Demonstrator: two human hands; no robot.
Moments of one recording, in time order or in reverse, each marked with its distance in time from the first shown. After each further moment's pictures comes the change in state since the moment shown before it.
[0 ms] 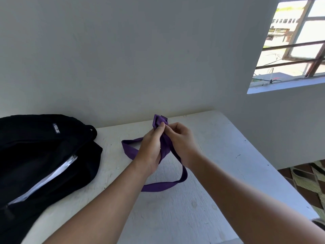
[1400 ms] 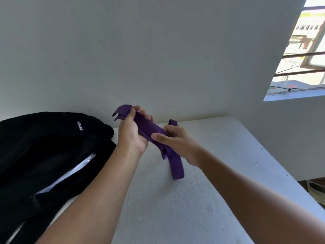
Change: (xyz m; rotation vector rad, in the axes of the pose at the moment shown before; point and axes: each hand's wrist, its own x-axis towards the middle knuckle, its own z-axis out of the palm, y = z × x) left_hand -0.002 0.095 -0.040 -0.358 0.147 0.252; right_hand 0.000 -0.014 0.037 -0.372 -0.430 -0.047
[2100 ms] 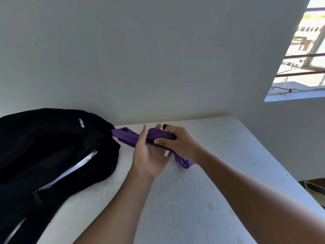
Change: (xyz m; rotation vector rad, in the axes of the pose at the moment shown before) left_hand -0.040 -0.046 -0.040 -0.087 -0.164 -0.414; right_hand 0.003 0.006 0.001 -0.266 0.027 -0.154
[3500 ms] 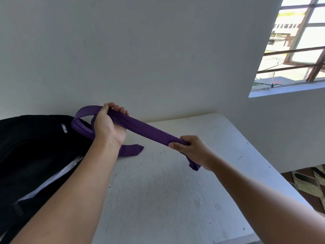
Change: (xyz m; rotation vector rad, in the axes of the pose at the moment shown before) left_hand 0.041 0.085 0.030 0.087 0.238 0.507; right_hand -0.041 0.058 -0.057 -0.058 0.112 0.234
